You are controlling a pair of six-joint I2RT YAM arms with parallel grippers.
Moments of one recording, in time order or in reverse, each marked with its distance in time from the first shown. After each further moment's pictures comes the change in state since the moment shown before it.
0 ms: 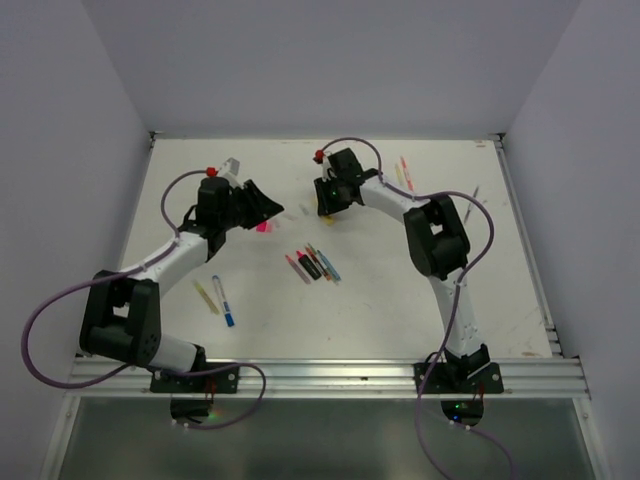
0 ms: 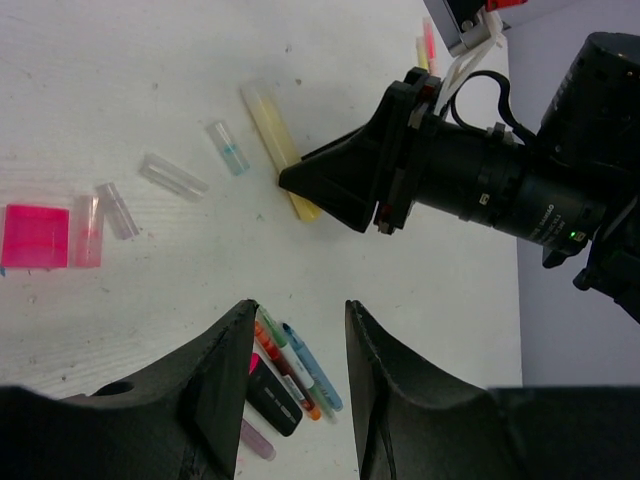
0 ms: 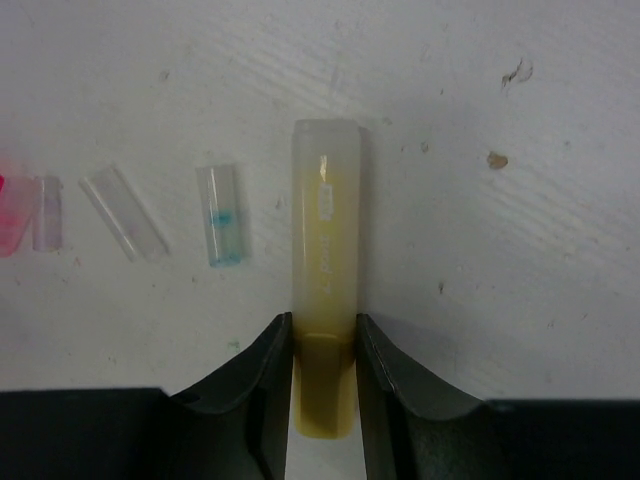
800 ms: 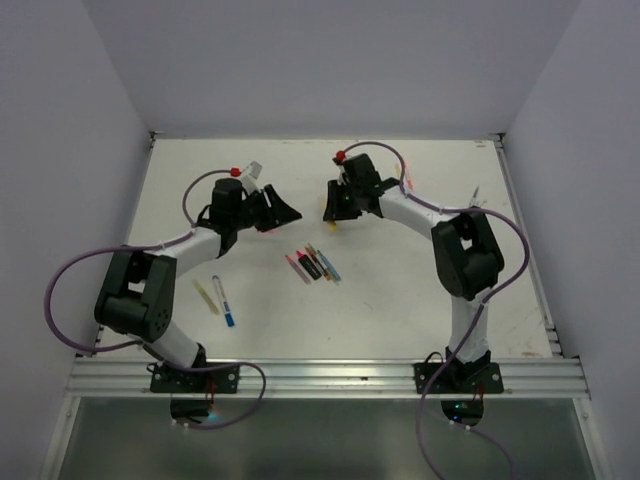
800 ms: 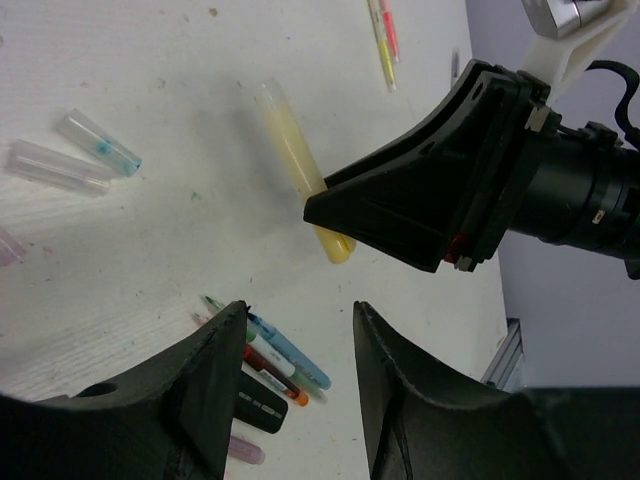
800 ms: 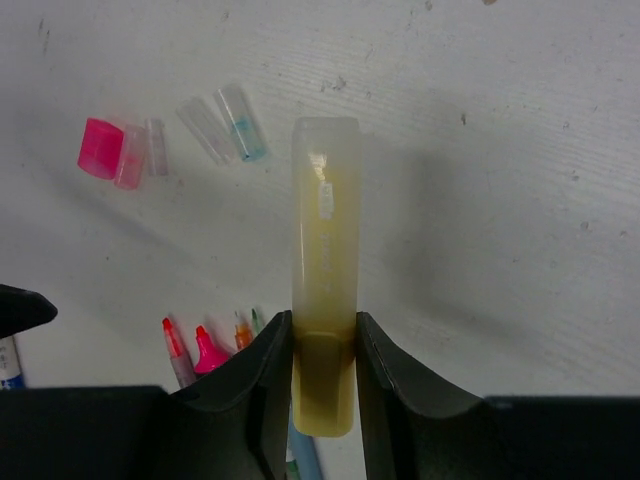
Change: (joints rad) left arm -0.031 0.160 0.011 0.159 0.195 0.024; right arm 0.005 -0.319 -0.350 0.089 -0.007 0.235
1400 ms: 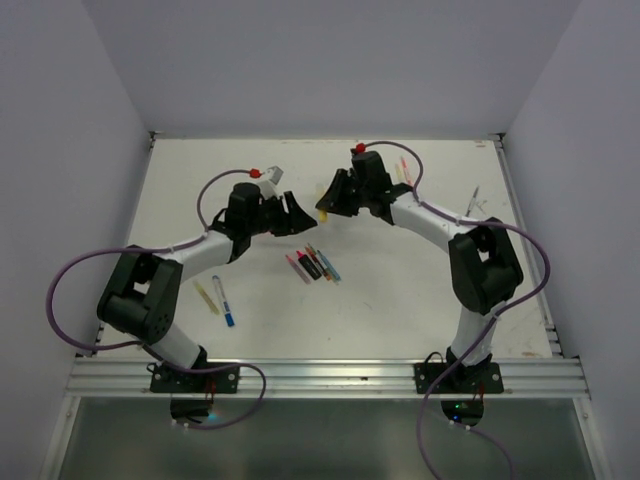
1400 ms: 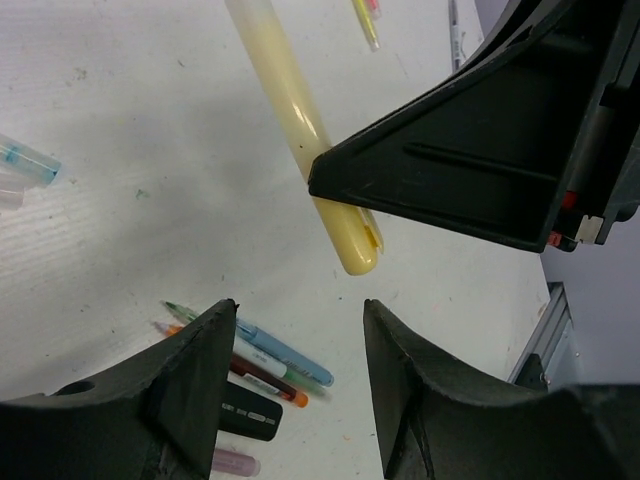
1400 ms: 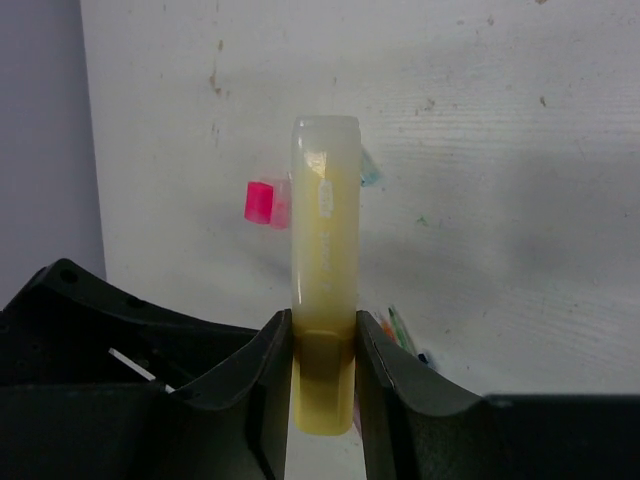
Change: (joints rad) left arm -0.128 0.002 0.000 0.016 -0.064 0.109; right arm 0.000 -0.143 -0.120 0.160 -0.044 0.406
